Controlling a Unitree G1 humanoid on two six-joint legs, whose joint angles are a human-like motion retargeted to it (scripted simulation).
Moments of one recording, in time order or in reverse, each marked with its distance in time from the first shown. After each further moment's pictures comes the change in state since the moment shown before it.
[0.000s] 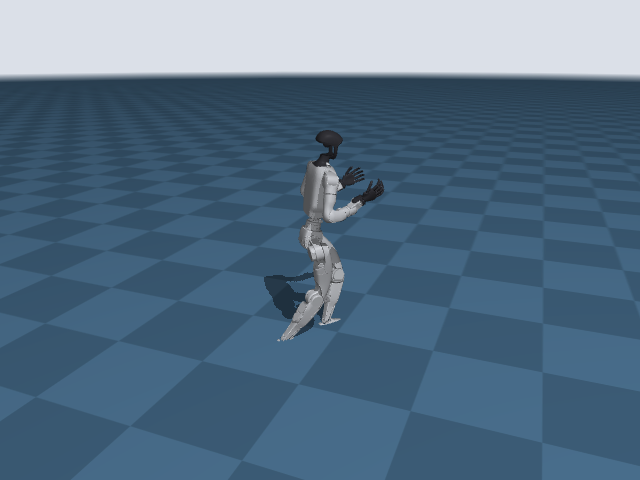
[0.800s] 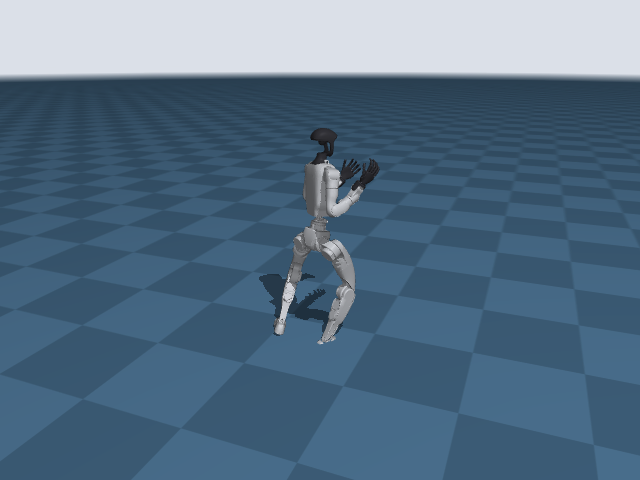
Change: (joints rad) left arm -0.078 0.001 -0.027 -0.138 -0.174 0.051 -0.313; right arm 0.050 0.114 -0.168 -0.246 0.028 0.023 0.115; waist -0.389 -0.109 -0.069; left_leg 0.506 0.509 0.385 0.187 -0.091 0.024; right_leg -0.357 -0.293 -0.260 0.190 0.167 0.103
